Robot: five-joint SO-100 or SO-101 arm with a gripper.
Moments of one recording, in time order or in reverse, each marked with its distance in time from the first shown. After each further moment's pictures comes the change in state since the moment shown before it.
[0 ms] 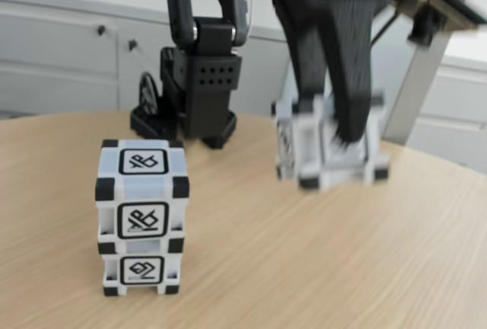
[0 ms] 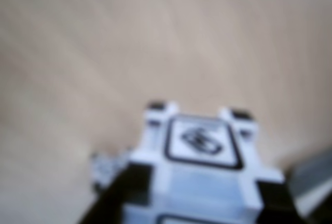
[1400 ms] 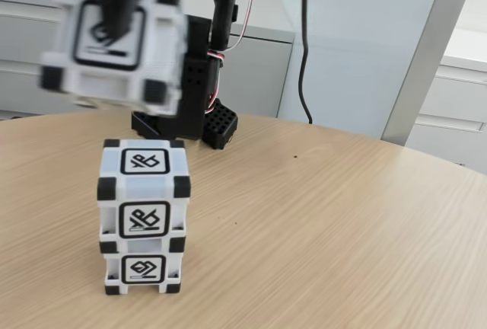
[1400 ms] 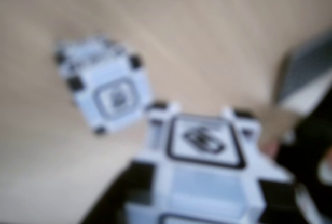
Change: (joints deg) arm 31.8 1.1 -10.3 7.9 -19.7
